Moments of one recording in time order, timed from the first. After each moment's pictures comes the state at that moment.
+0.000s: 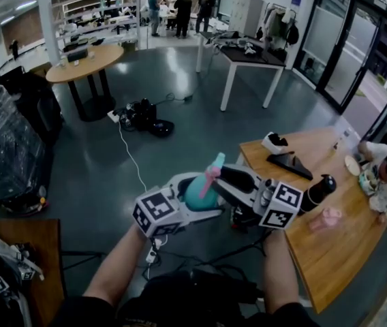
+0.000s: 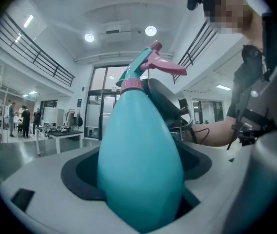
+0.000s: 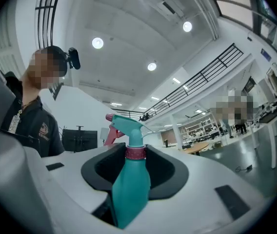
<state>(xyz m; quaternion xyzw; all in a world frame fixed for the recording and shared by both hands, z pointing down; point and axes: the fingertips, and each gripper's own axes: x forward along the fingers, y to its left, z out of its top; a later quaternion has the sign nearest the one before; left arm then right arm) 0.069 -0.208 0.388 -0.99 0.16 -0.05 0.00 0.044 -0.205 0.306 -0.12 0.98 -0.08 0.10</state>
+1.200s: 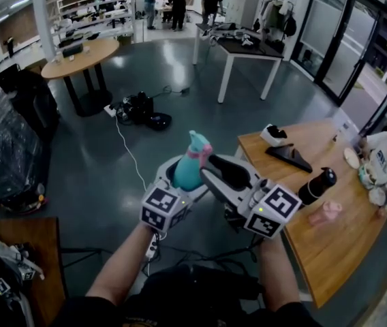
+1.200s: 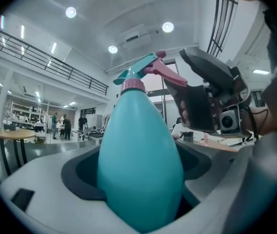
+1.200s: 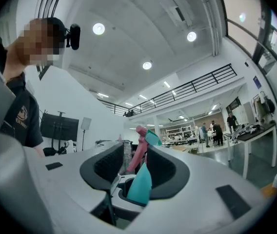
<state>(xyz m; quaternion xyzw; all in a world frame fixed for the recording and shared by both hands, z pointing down) 0.030 -0.276 0.404 -0.92 0.38 -0.03 -0.01 0.025 -0.207 0.296 -0.24 0.97 -0.03 0.06</state>
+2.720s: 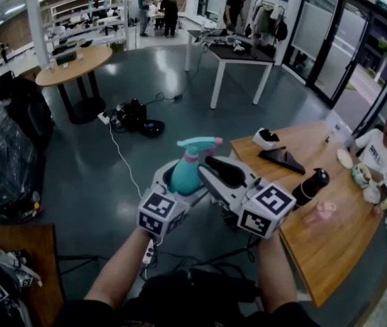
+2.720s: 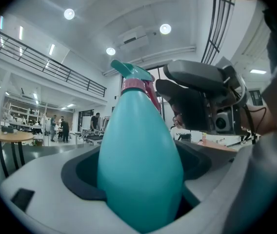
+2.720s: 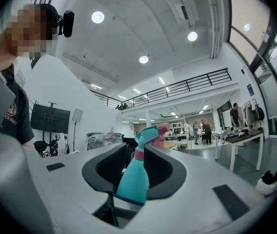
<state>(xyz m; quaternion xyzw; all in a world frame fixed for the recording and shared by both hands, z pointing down) 0.037 -0.269 0.392 -0.93 0.37 -0.02 0.00 0.031 -0.219 0.298 -0.30 0.95 -0.03 0.01</state>
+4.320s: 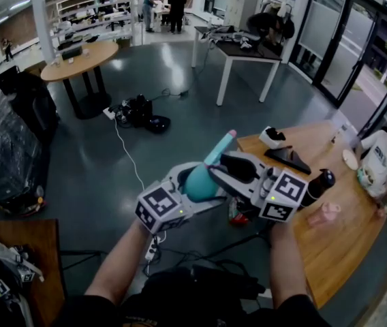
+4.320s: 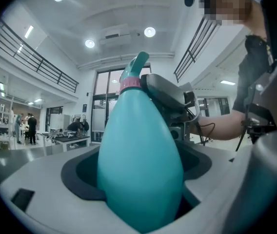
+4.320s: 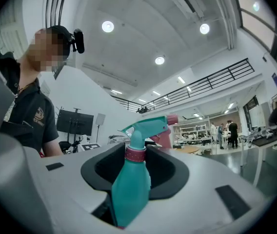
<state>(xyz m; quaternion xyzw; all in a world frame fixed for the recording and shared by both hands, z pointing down) 0.071 -0.226 0.376 -0.98 0.20 -0.04 0.02 0.040 -0.214 0.295 -0.16 0.99 0.00 0.03</state>
